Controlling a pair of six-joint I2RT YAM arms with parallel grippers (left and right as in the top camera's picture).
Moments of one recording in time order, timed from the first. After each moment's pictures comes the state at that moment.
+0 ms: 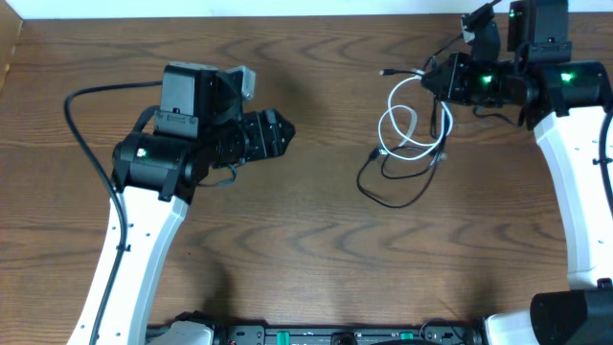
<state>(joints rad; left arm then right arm) -0.22 1.33 1.40 -0.98 0.42 -0.40 0.09 1.62 1.68 -0.96 -0.53 0.30</state>
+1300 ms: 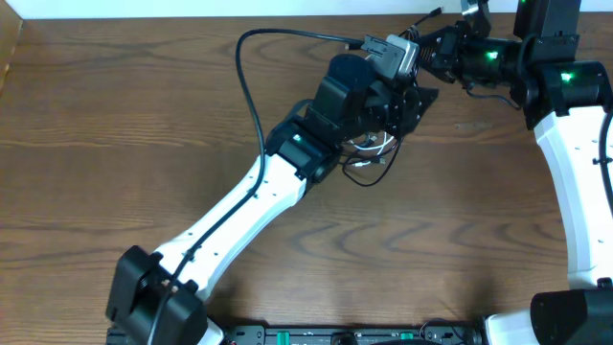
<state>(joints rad) -0.68 1.66 1.40 -0.05 0.32 -0.37 0.08 1.62 1.68 -0.69 -0.85 0.64</state>
